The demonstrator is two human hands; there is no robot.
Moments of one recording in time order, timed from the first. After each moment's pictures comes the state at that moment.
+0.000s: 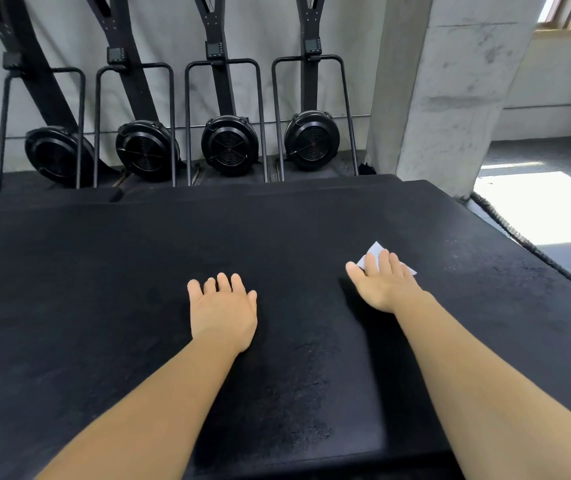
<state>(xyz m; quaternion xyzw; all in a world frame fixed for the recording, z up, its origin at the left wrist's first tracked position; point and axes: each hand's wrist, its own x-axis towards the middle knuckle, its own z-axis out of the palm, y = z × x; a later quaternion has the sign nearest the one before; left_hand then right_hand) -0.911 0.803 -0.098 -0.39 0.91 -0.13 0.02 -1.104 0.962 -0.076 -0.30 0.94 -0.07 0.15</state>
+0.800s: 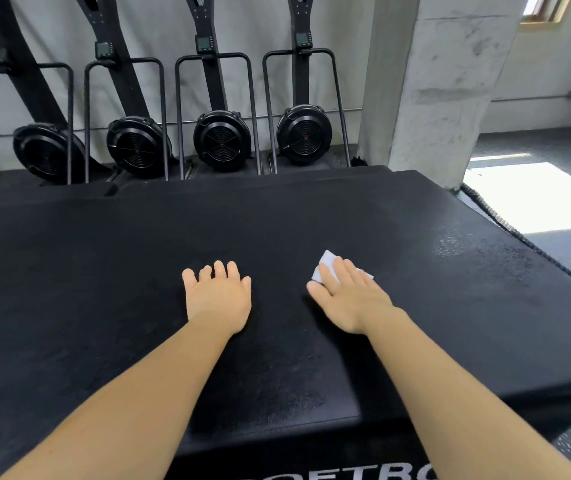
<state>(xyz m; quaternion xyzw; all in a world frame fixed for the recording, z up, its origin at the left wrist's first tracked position) -0.906 0.804 -0.095 -0.39 0.91 -0.10 0.01 -1.040 0.968 -0.087 -0.41 0.90 -0.08 0.14</state>
